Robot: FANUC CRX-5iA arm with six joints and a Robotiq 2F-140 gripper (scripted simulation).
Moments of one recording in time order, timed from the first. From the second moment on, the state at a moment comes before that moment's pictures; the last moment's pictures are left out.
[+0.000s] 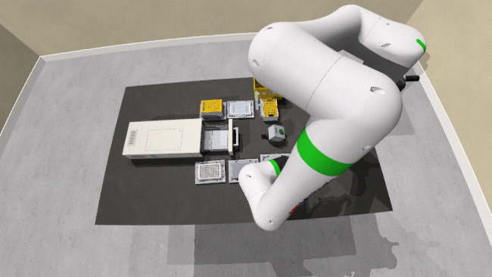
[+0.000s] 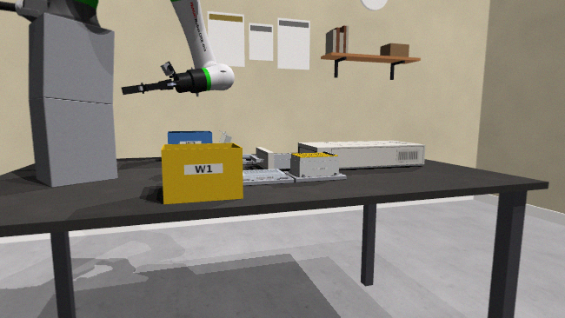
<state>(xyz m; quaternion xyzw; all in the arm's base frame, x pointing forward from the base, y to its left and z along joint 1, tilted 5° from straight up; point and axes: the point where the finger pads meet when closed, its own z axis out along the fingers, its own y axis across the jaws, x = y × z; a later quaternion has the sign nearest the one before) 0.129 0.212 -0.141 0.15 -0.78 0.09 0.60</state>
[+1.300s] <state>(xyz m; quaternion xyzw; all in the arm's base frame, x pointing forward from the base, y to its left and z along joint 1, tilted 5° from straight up) 0.232 0.167 -0.185 0.56 -0.73 -0.17 0.36</state>
